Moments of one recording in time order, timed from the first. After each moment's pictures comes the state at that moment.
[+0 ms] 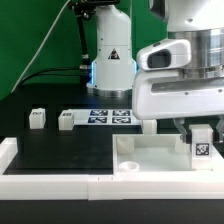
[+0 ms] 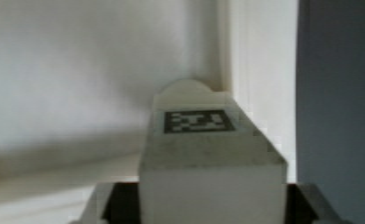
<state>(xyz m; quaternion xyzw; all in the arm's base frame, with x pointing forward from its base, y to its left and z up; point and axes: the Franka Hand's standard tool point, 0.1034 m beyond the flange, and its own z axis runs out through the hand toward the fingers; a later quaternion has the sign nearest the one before) 0.631 0.117 0.072 -0.99 0.16 0.00 0.05</state>
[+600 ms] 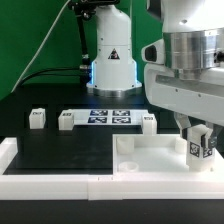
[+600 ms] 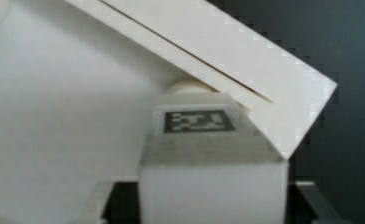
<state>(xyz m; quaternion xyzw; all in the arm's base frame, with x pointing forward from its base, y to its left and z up) 0.631 0.112 0.071 -0.85 0.52 0.02 0.05</state>
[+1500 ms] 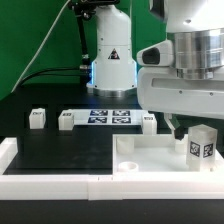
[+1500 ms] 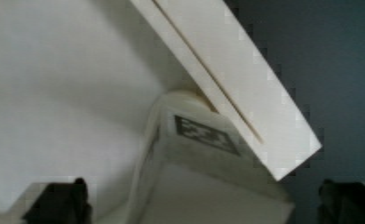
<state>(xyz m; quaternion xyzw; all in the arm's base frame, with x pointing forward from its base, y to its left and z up) 0.631 0.122 0.072 -0.96 0.26 0.00 0.05</state>
